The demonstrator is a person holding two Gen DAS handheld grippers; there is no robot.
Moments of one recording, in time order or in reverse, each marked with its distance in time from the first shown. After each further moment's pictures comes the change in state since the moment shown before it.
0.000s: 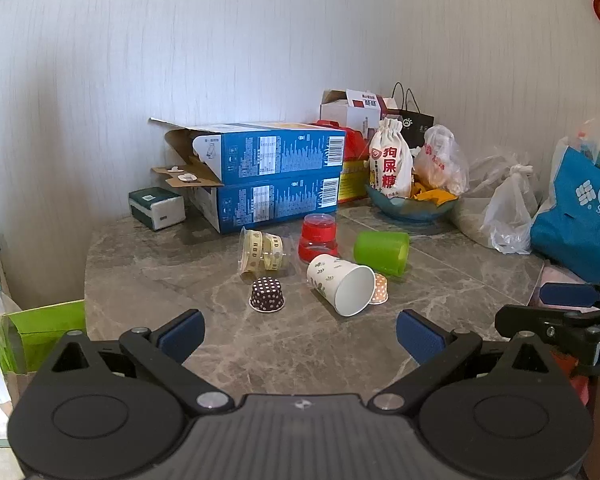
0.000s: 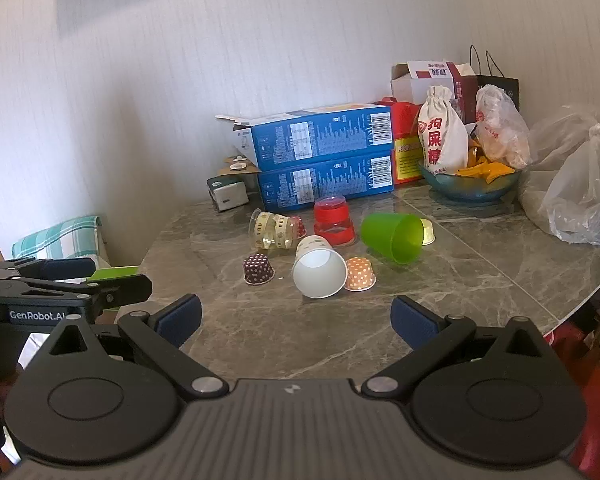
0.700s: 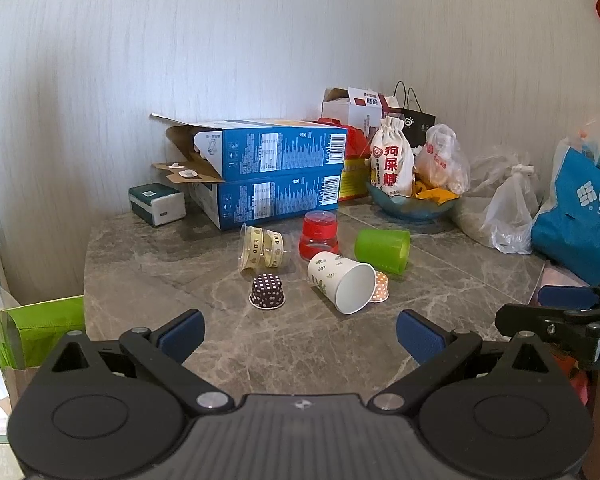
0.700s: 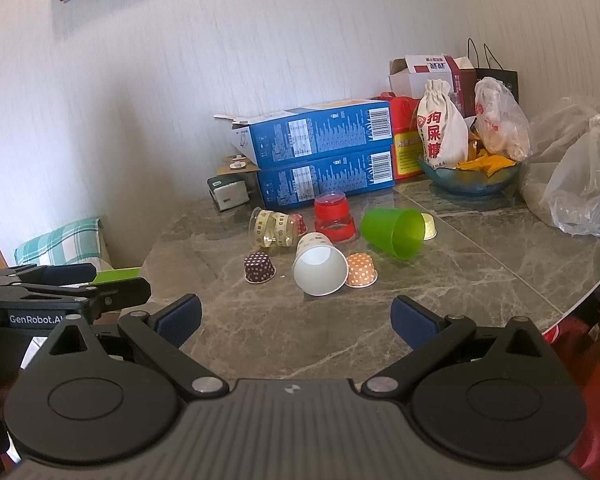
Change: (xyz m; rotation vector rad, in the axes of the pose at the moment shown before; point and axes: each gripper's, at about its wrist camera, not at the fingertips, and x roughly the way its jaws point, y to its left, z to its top) left arm 0.002 0.003 -0.005 -0.007 0.005 -0.003; right arm 0.002 -0.002 -0.002 0.017 0.010 0.008
